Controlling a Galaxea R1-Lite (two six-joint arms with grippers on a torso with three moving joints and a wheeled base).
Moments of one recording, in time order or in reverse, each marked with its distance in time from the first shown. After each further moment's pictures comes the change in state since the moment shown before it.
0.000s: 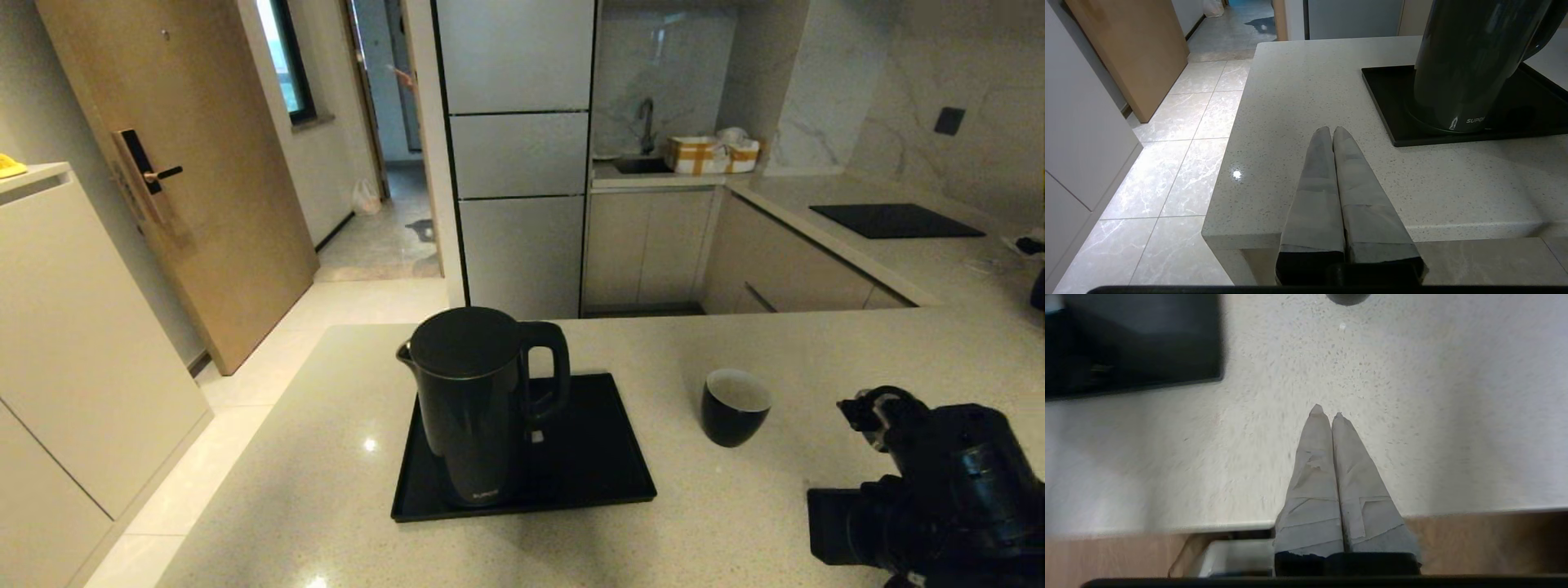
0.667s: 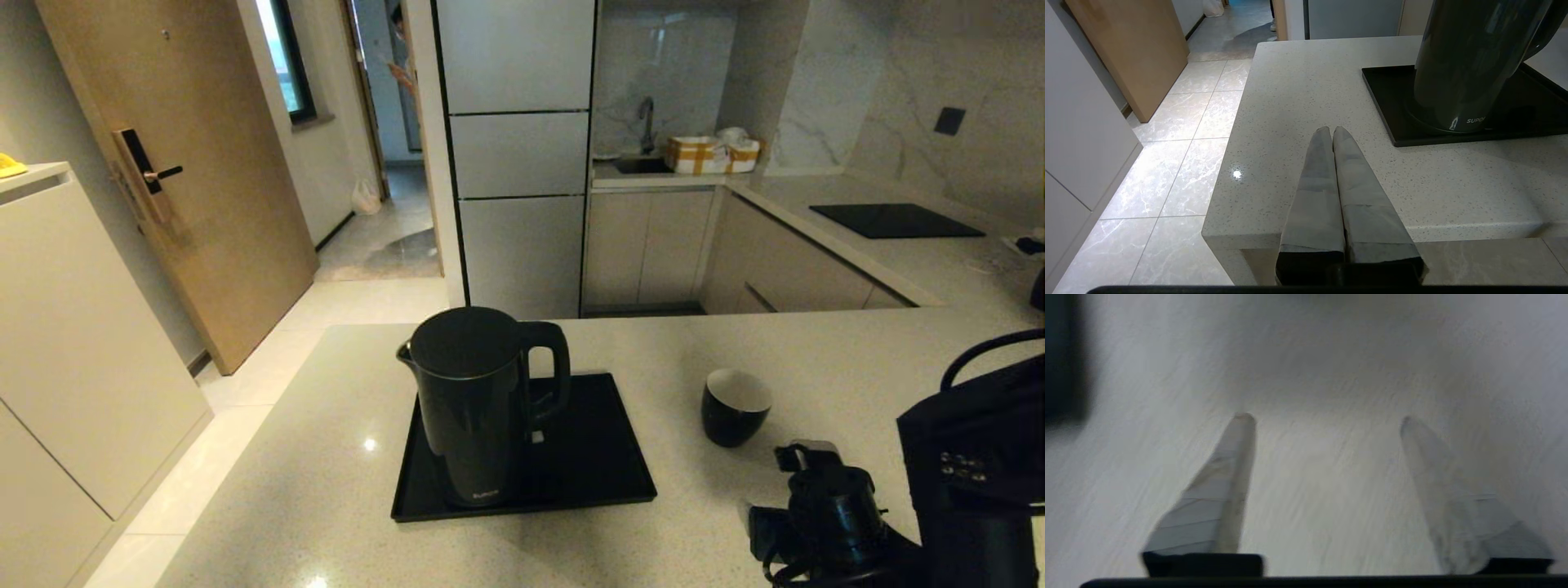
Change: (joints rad) left arm 0.000 0.000 0.000 0.000 0.000 0.000; right arm -0.162 0.771 0.266 -1.121 -0.057 -0.117
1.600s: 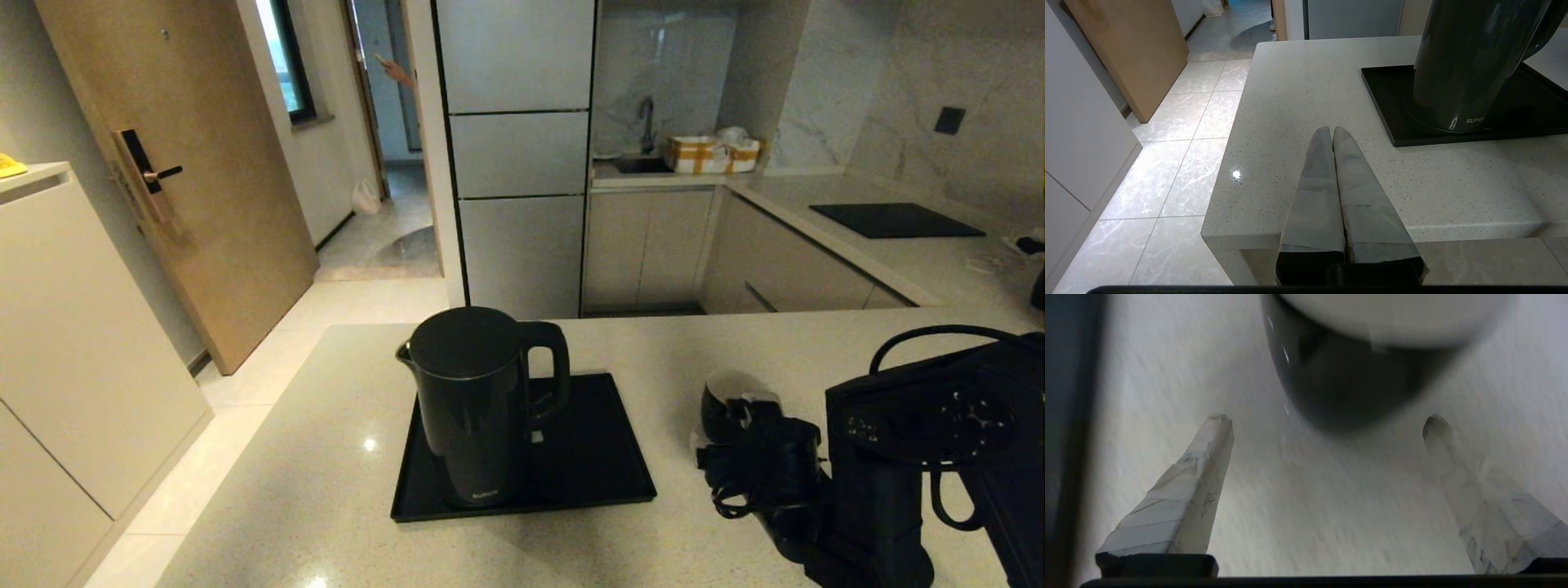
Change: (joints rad) left arm 0.000 0.000 0.000 0.000 0.000 0.000; right arm -0.081 0.181 -0.349 -0.079 0.043 -0.198
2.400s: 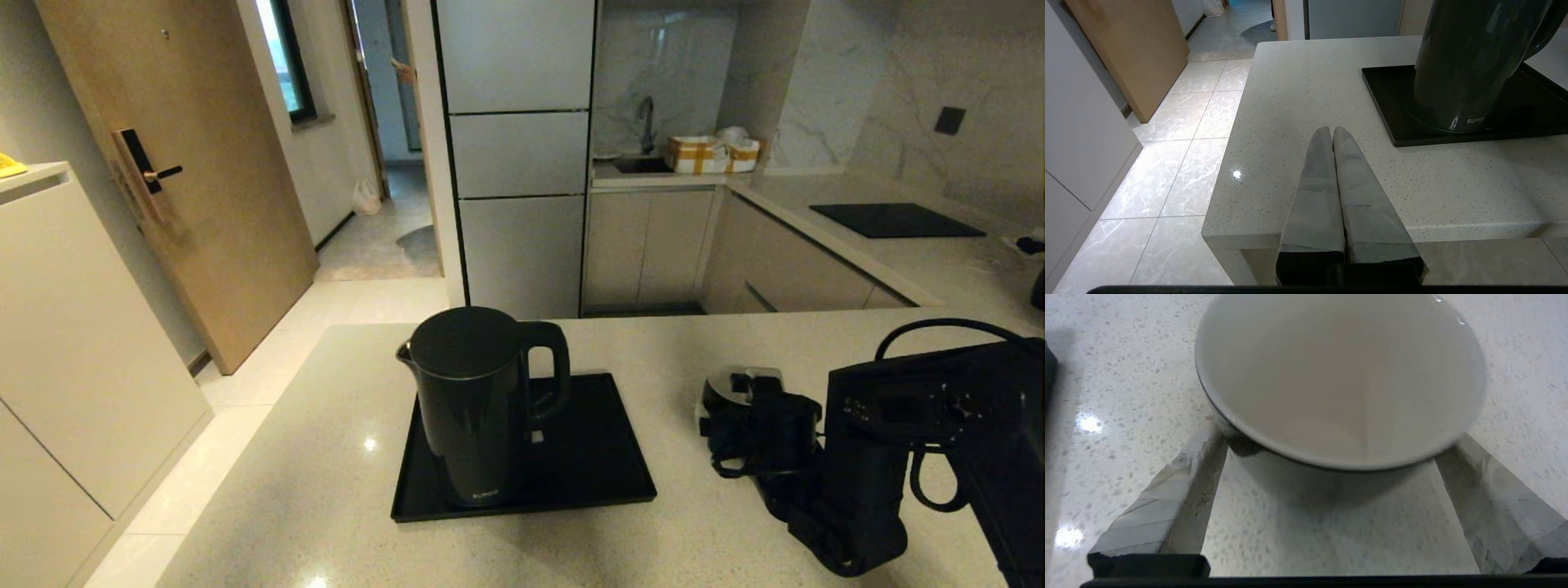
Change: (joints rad) left arm 0.000 0.000 0.000 0.000 0.000 0.000; right arm -0.092 0.057 -0.159 0.000 0.022 -0.068
